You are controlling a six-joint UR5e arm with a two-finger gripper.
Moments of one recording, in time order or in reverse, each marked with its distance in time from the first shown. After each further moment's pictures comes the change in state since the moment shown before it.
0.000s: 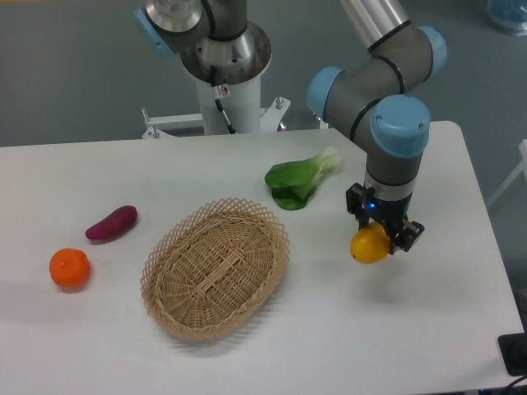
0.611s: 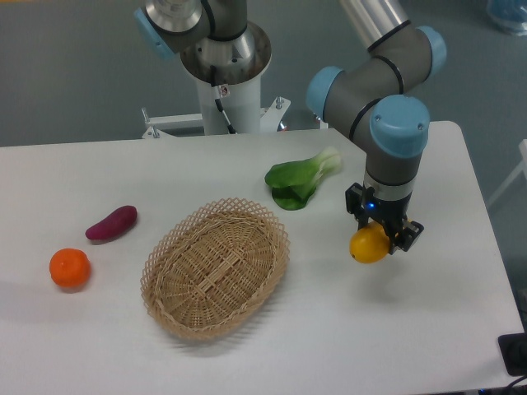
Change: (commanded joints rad) arm -0.002 -0.002 0.002 -0.008 -0.002 -0.003
